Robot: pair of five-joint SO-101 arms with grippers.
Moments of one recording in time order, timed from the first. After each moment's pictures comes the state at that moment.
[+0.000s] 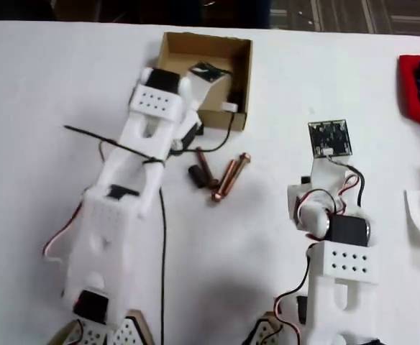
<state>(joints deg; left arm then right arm) 10.2 38.7 -42.9 101.4 -14.7 3.9 -54.5 57.1 59.5 12.4</state>
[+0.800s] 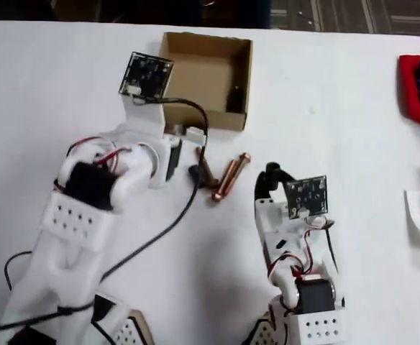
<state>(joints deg) 14.7 -36.0 20.1 69.1 7.7 -10.9 -101.1 92.0 38.2 4.8</state>
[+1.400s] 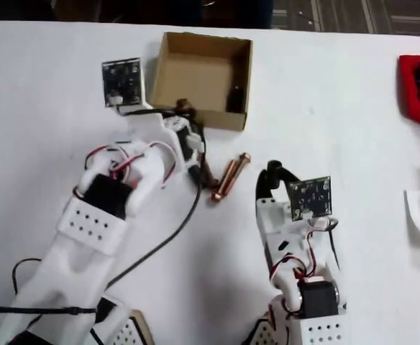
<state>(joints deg) 17.2 -37.9 35.5 36.1 30.6 -10.9 -102.1 87.9 42.5 4.8</state>
